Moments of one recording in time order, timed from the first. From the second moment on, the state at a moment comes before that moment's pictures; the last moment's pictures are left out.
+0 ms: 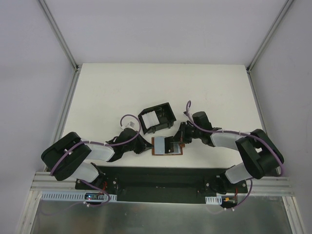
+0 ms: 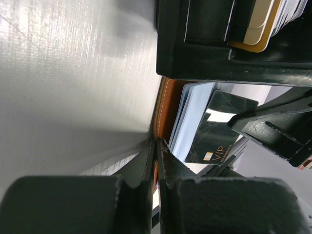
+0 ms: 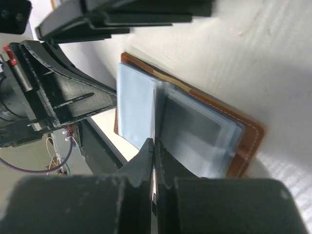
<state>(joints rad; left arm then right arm) -0.76 1.41 0.25 0.43 0.09 -1.31 0.54 1.48 0.53 0.18 -0.59 0.74</state>
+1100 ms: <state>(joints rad) -0.76 1.42 0.25 0.43 0.09 -1.30 0.49 1.63 0.52 0.29 -0.71 0.73</state>
